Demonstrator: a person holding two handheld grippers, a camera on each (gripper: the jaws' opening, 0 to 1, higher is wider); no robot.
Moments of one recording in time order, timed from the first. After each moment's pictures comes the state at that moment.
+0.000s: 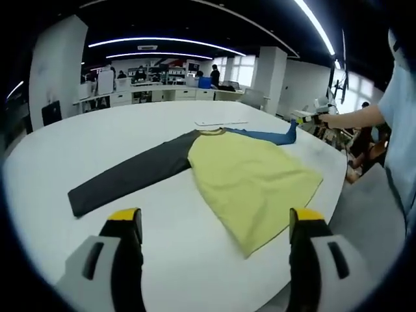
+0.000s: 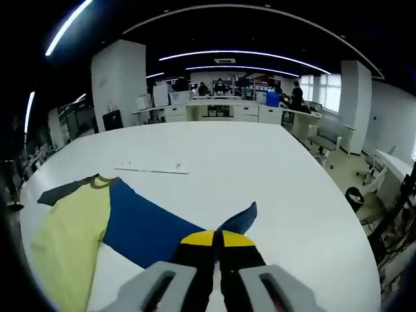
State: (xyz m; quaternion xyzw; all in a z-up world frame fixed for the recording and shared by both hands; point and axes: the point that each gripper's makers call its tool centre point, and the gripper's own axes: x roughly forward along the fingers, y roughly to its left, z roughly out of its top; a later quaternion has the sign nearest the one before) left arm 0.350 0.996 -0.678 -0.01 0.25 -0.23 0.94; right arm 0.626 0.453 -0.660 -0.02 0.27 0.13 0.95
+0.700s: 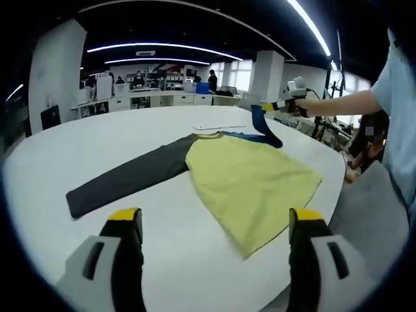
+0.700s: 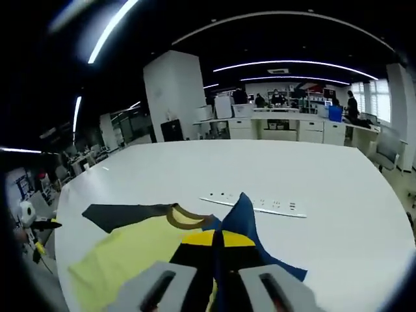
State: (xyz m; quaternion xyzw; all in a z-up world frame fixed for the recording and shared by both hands) left arm 0.347 0.995 -0.679 -0.01 0.23 -0.24 0.95; right arm 0.648 0.671 -0.640 0.01 0.24 0.32 0.92
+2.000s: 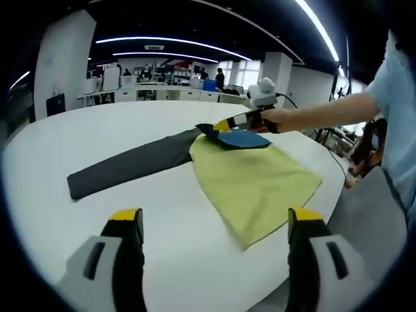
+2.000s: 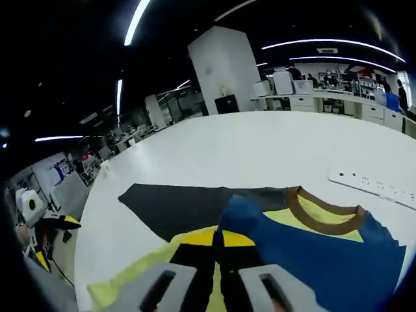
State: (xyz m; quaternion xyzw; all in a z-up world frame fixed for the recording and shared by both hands) left arm 0.335 1.005 -0.691 -0.04 0.24 -0.22 0.95; right arm 0.592 0.902 -0.719 0.00 0.29 0.47 0.83
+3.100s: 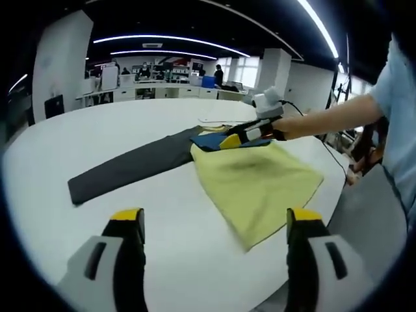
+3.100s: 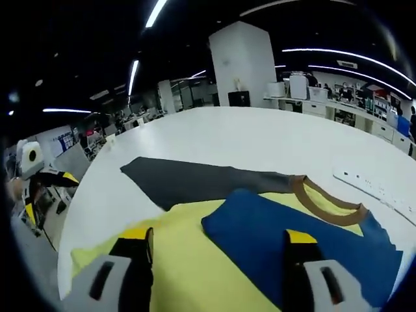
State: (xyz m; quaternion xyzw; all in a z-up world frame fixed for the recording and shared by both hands) left arm 0.343 1.008 -0.690 -0.02 0.25 -0.22 0.94; right arm 0.572 0.884 -0.740 -0.07 0.27 0.50 0.82
